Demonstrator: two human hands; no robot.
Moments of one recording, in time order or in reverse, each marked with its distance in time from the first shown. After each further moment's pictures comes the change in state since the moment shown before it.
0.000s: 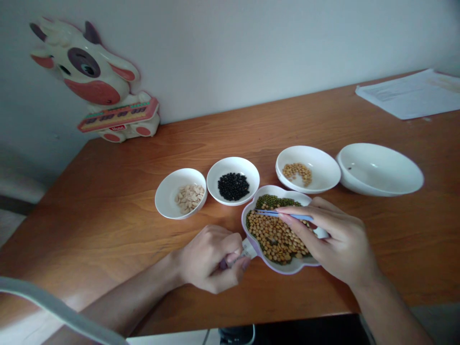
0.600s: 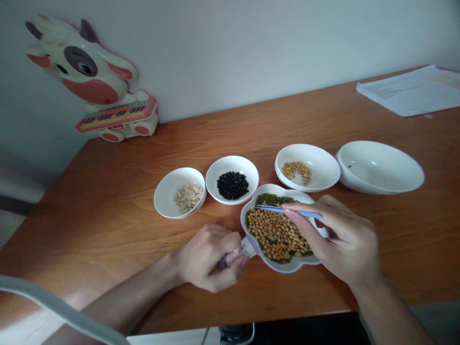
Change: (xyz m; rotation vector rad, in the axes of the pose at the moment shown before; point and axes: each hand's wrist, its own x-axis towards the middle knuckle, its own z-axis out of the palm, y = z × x) left_hand 0.001 0.002 0.000 -0.006 0.005 -0.015; right_hand -0.007 0.000 -0.001 -0.004 0.062 0.049
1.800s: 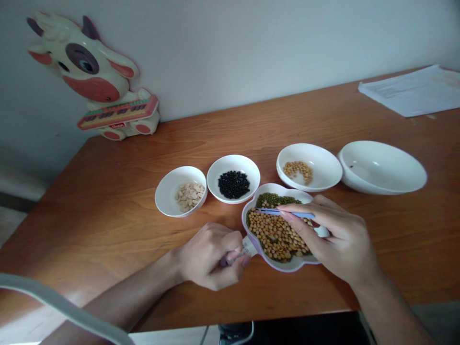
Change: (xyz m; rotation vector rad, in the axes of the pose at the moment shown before) left_hand 0.000 -0.001 0.000 0.006 -0.005 0.012; right_hand 0.008 -0.004 0.000 0.031 -0.056 -0.013
